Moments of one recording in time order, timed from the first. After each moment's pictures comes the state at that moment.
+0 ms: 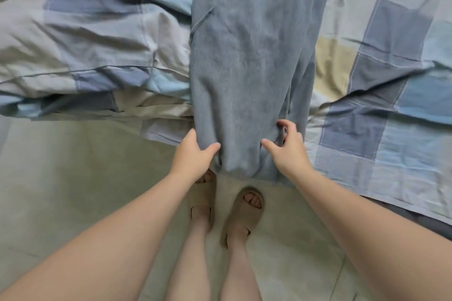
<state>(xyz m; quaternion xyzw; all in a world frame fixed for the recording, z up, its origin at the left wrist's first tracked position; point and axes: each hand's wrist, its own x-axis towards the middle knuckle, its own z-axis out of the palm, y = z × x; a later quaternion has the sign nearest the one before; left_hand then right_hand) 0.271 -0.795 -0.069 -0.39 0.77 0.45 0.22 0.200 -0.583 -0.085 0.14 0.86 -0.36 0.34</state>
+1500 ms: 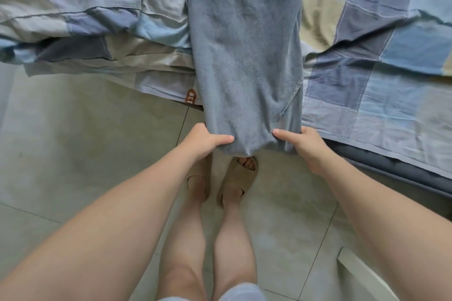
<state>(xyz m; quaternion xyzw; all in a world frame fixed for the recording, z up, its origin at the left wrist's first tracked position) 0.341 -0.745 -0.077 -0.38 0.65 0.57 0.33 0.273 -0.493 -0.058 0.26 0.68 -0.53 0.44</state>
